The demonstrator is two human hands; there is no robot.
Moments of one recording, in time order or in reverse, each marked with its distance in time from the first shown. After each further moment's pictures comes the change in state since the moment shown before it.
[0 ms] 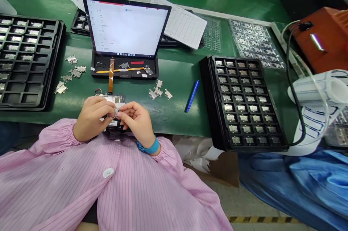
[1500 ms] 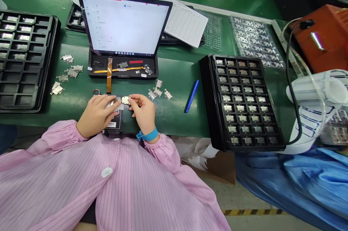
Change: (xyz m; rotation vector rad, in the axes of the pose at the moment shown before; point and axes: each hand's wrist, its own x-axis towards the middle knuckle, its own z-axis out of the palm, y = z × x) left_hand -0.005 -0.020 0.024 0.182 -0.199 -0.001; right_hand 0.039 0.021 -0.021 -0.197 0.284 -0.063
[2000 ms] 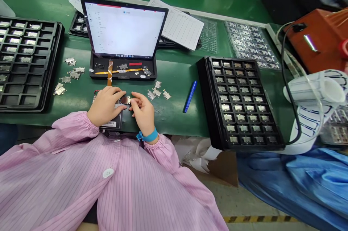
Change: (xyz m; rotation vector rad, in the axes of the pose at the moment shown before) left_hand 0.046 0.009 -0.001 -0.098 -0.113 -0.174; right_hand -0.005 0.005 -0.002 0.071 -0.042 -0.071
